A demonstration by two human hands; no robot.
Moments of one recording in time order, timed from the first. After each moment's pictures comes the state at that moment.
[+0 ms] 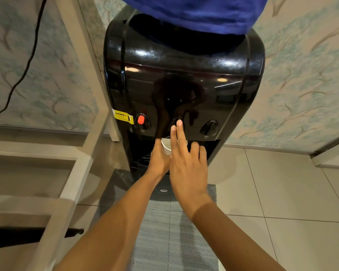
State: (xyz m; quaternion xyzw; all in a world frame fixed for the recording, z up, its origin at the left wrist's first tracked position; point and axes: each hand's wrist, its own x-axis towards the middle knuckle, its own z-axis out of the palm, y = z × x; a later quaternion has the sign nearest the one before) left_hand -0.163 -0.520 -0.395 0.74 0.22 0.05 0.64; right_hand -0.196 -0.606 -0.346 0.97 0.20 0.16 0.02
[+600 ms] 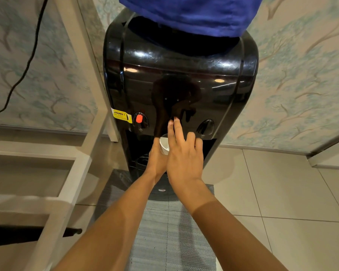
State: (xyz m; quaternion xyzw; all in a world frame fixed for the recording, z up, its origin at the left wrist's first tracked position) left_hand -0.173 -0.524 -0.386 0.73 0.19 0.08 0.65; right_hand -0.181 -0.600 -0.329 0.97 0.22 0.12 0.01
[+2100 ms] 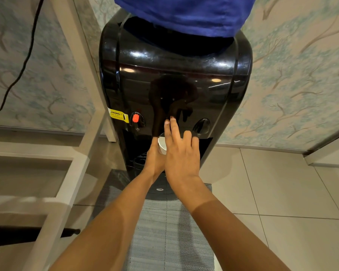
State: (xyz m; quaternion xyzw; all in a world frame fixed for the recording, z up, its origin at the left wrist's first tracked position) left_hand -0.174 -0.528 -0.380 0.73 0.20 0.07 0.65; right_hand -0.180 -0.601 -0.329 0.97 0.22 0.12 0.02
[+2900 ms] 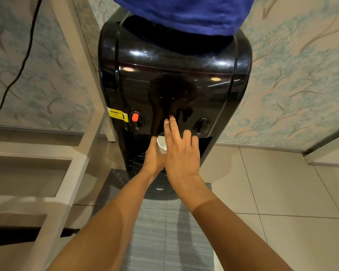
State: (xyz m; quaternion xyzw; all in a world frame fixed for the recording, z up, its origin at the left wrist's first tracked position) left_hand -0.172 -0.525 -0.385 0.73 0.19 0.07 0.66; right_hand -0.178 -0.603 -0.332 0.97 0.23 0.12 0.03
